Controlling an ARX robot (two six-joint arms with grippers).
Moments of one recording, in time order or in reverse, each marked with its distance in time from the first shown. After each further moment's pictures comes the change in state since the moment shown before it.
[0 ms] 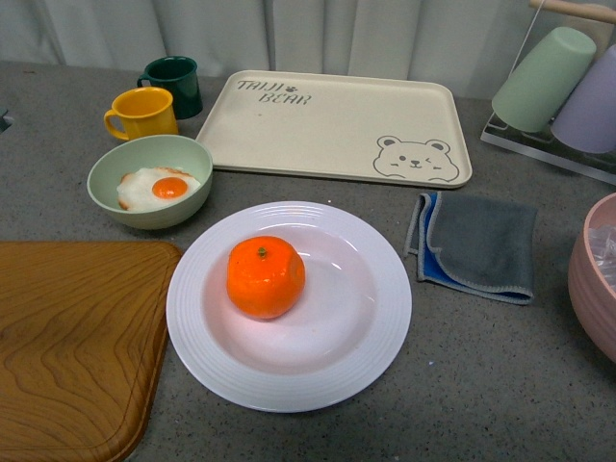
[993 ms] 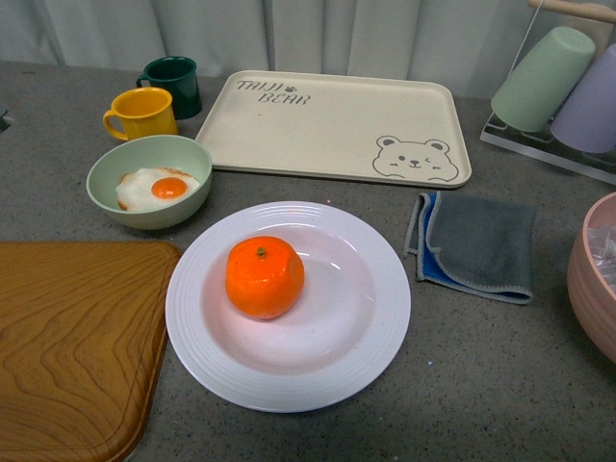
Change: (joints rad) left arm 0.192 -0.775 -0.104 -0.639 0.183 0.003; right arm 0.159 0.472 0.119 0.046 0.156 -0.065
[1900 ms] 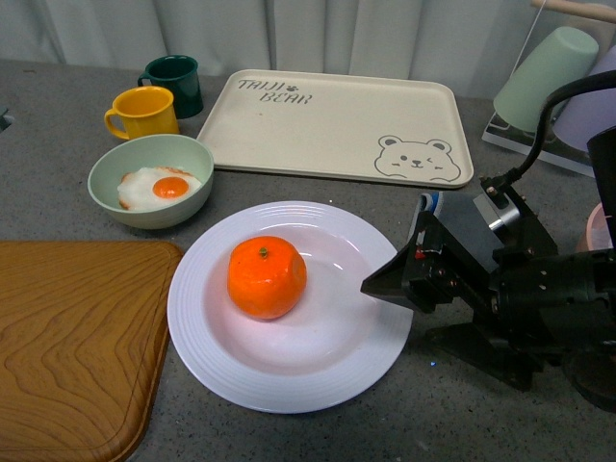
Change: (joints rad) left arm 0.000 -0.408 0.000 -0.412 0.001 0.000; right arm 0.119 1.511 0.519 0.400 -0.731 0.772
